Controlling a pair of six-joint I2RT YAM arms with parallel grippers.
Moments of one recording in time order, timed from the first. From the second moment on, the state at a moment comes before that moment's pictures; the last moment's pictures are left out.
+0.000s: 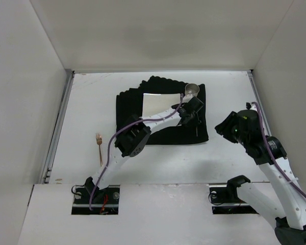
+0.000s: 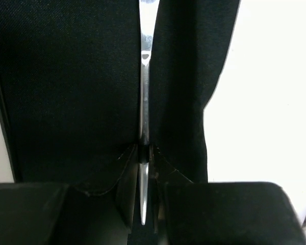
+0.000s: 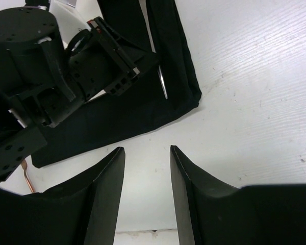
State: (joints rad) left arm -0.93 2.38 1.97 -0.47 -0.12 -0.99; right arm 0.33 0.76 0.96 -0.87 0.18 0.77
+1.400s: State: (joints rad) left arm -0.31 1.06 0.69 -0.94 -0.38 -0.89; right arm 0.63 0.96 0.82 -0.52 0.17 0.80
